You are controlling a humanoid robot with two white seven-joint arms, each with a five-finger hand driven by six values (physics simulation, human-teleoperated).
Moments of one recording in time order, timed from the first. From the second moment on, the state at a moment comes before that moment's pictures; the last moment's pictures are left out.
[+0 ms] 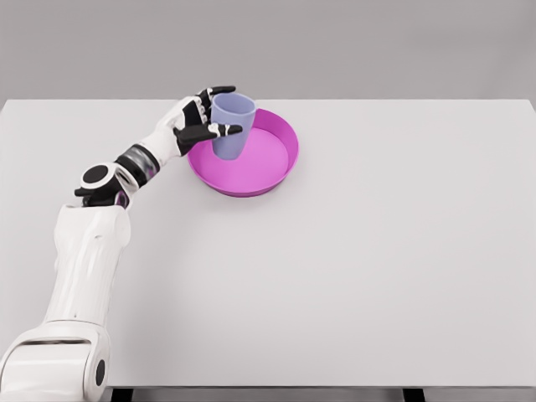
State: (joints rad) left arm -0.63 0.00 0.04 -0.91 0.20 0.13 -0.61; right arm 0.01 0.00 -0.07 -0.01 0.08 -0.06 0.07
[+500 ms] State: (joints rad) left arm -0.64 0.00 0.02 -0.85 0.19 0.13 -0.61; right arm 0.01 0.00 -0.07 -0.01 0.08 -0.06 0.07
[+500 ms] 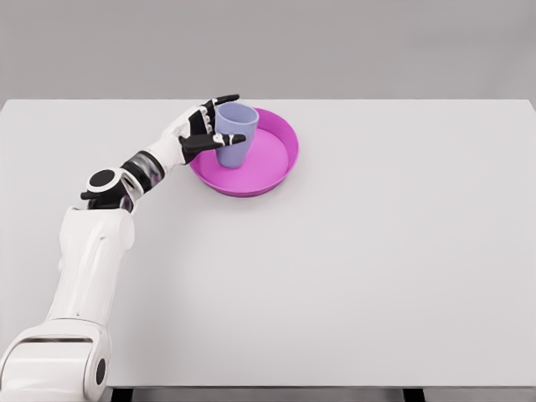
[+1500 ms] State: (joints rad) left arm -0.62 0.00 0.03 -0.86 0.19 0.14 -0.61; right arm 0.01 0.00 -0.07 -0.01 0.08 -0.06 0.07
